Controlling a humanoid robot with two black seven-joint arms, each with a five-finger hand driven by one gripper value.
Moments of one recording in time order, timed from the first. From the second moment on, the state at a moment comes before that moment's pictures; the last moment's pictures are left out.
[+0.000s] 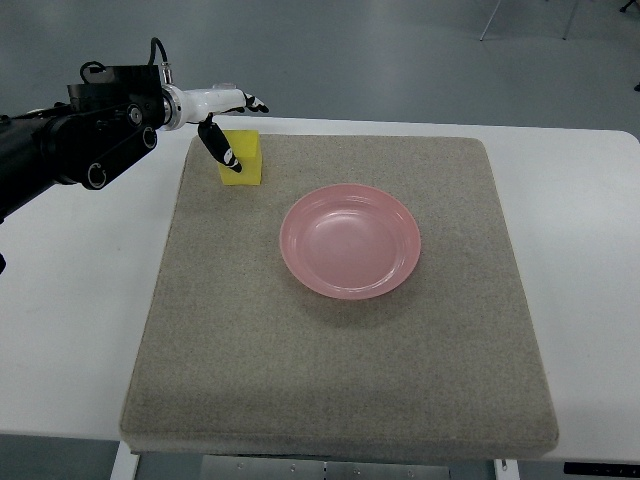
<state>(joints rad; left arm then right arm) -1.27 0.25 -0.04 -0.50 1.23 -0.25 -0.13 0.00 0.00 -0.10 0.16 -0.06 -0.08 0.01</state>
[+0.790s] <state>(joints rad) -1.27 0.23 0.01 -0.46 1.23 -0.23 -0.12 0.00 0.00 -0.10 0.16 -0.06 -0.08 0.01</state>
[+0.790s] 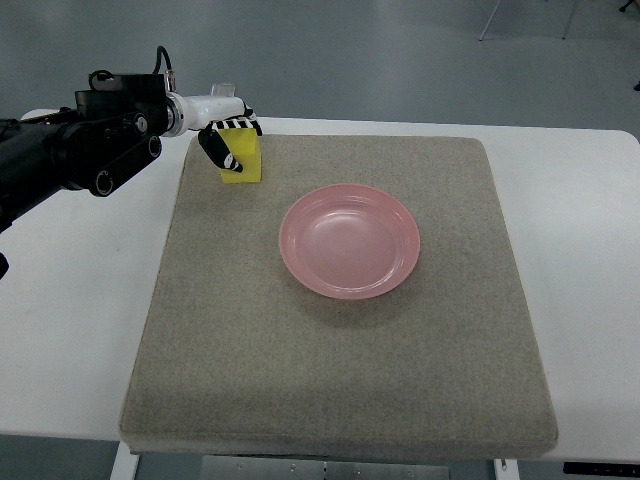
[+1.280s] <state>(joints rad) -1.34 0.24 0.01 -0.47 1.22 -0.23 -0.14 0.00 0.00 -0.10 0.16 -0.06 -0.08 0.01</state>
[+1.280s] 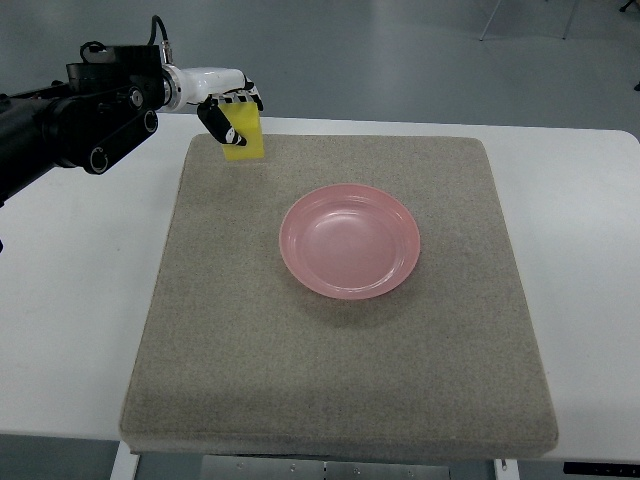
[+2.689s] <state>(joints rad) -1.31 0.33 -0.01 -1.11 1.51 -0.11 -0.17 0.00 0.00 -0.10 0.16 -0.06 -0.08 0.01</state>
